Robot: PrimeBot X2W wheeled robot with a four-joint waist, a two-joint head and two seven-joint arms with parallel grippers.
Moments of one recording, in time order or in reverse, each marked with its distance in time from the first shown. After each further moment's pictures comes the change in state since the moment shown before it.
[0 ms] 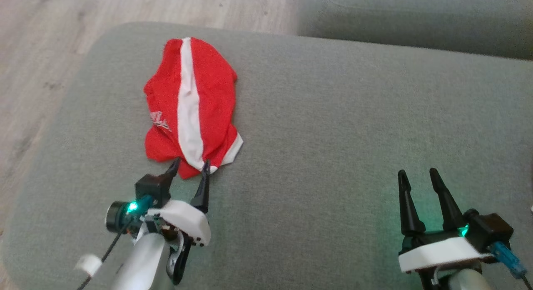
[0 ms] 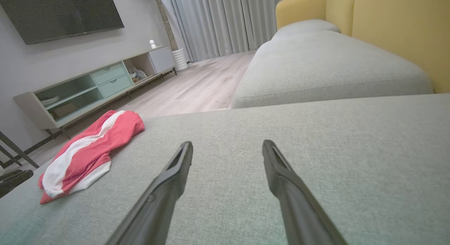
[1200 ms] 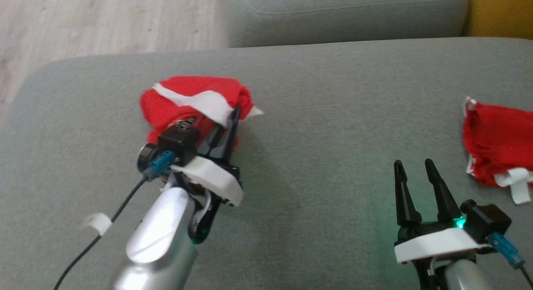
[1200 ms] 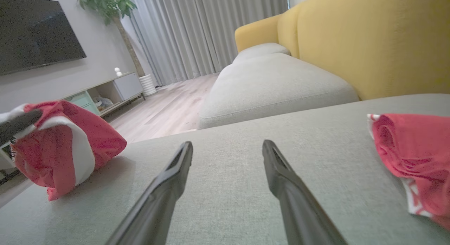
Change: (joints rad) left arm -0.164 -0.008 -0.165 -0.118 -0.134 -0.069 0.031; right arm -0.045 -0.001 0.024 0.018 0.042 0.000 0.000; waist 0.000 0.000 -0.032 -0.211
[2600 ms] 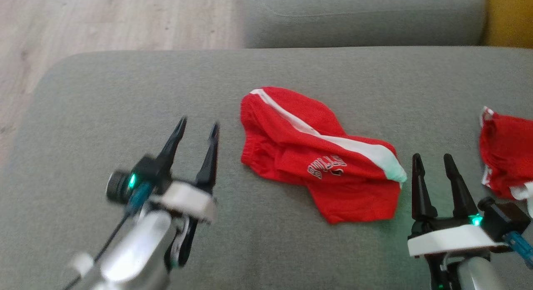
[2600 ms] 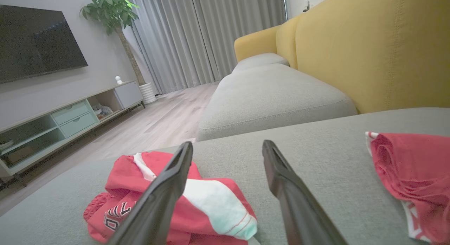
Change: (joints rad) left arm -0.036 0.208 -0.313 -0.043 -0.272 0.305 -0.191; right arm -0.006 0.000 -0.061 -0.023 0.004 0.000 0.000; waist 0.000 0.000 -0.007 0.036
